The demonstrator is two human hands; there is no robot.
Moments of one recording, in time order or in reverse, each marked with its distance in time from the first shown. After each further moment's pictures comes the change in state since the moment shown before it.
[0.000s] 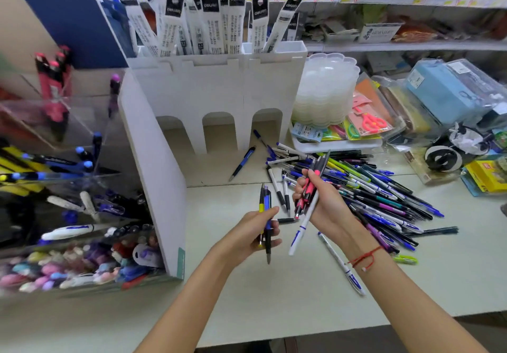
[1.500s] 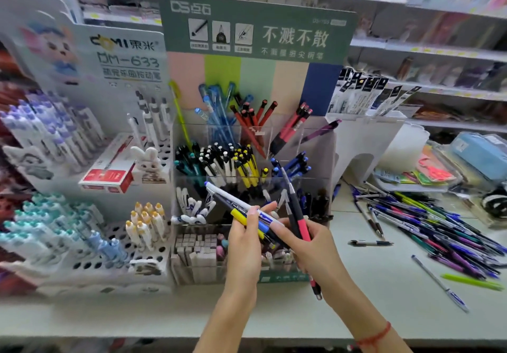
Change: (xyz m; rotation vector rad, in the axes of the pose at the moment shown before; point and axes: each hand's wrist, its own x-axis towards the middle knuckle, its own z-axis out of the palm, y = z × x) left_hand -0.244 -0.016 -0.239 -0.114 0.327 0.654; right_hand -0.175 0.225 0.255 -0.842 -0.050 -0.446
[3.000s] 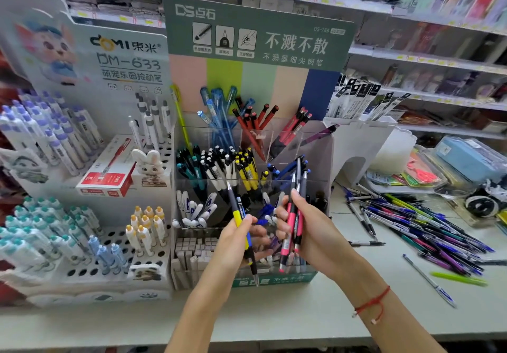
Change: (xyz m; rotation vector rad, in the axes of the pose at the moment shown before) left_hand 0.026 0.001 -0.035 -0.098 -0.163 -0.169; right_hand 0.027 -0.020 0.006 0.671 -0.317 0.257
